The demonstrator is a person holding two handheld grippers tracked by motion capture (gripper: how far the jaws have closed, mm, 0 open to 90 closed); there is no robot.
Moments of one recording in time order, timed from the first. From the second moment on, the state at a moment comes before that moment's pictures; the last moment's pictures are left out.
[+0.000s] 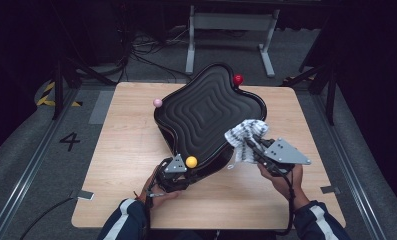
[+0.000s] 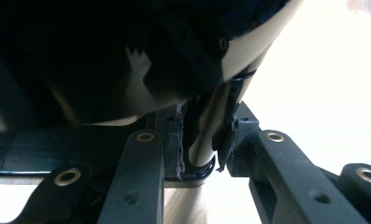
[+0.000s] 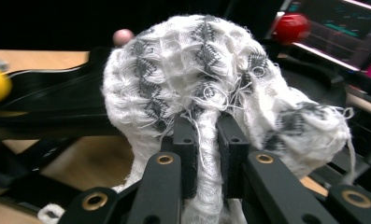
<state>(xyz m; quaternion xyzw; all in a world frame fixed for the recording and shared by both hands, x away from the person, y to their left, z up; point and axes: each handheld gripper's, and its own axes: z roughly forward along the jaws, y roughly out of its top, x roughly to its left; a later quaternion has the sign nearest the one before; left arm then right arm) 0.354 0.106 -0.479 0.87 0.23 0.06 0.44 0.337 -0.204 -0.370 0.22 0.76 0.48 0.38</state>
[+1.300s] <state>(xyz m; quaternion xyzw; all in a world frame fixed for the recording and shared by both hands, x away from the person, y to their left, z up) 0.356 0.107 -0.479 0.86 0.24 0.06 0.44 0.325 -0.149 -0.395 0.17 0.79 0.47 0.35</state>
